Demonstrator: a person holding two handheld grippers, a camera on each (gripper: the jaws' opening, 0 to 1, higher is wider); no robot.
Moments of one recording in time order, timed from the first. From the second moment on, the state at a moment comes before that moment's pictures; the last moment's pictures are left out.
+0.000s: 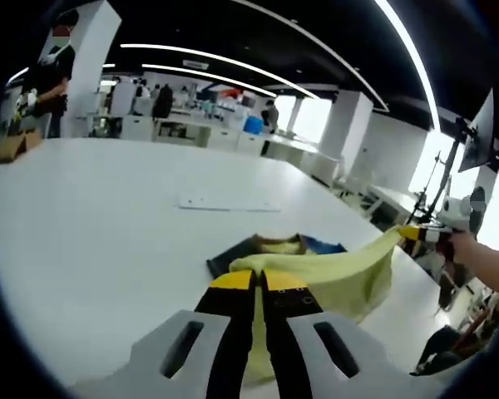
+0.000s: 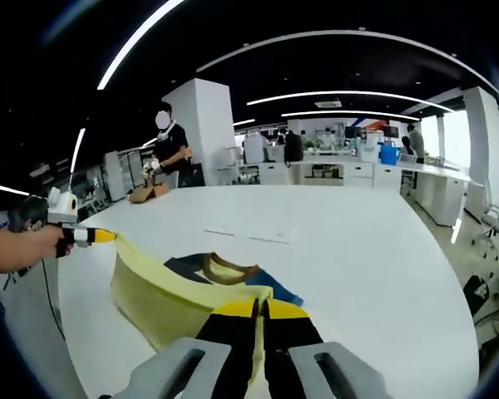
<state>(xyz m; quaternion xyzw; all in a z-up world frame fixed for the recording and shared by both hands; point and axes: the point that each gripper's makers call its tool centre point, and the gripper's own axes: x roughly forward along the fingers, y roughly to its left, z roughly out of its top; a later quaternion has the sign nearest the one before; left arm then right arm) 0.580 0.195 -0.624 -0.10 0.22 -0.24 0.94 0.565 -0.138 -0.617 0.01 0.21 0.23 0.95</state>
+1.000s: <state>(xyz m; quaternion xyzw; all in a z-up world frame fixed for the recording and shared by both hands) 0.649 0.198 -0.653 -0.12 0.24 -0.19 0.94 0.640 -0.134 -0.652 -0.02 0.24 0.20 0.95</state>
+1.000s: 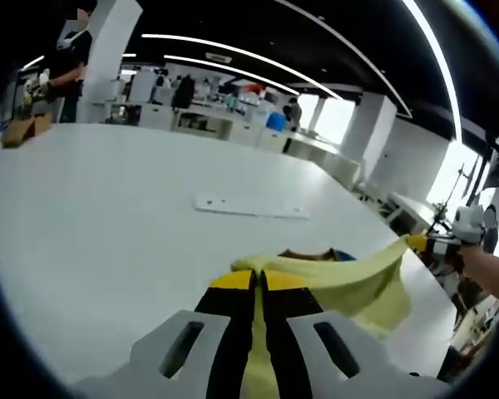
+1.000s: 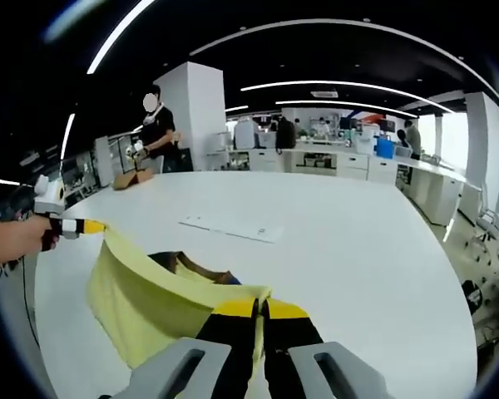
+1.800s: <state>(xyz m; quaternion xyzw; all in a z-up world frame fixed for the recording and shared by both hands) 0.680 0.195 -0.675 -0.12 0.26 -0.18 0.94 0.673 -0.138 -0.680 -0.05 0.27 0.19 0.94</state>
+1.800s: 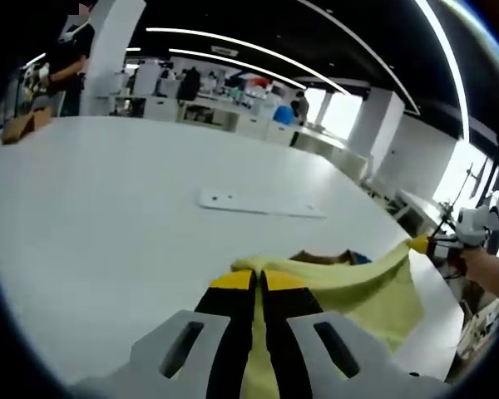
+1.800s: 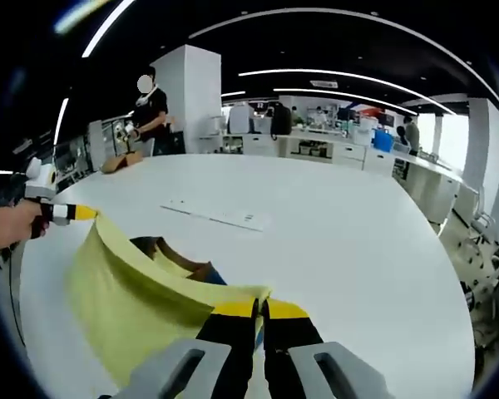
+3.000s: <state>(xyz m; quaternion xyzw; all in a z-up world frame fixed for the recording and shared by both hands) 0.701 0.200 -0.716 -0.12 0.31 -0.16 0.93 0.693 -0.139 -0.723 -0.08 0.32 0.19 0.93</state>
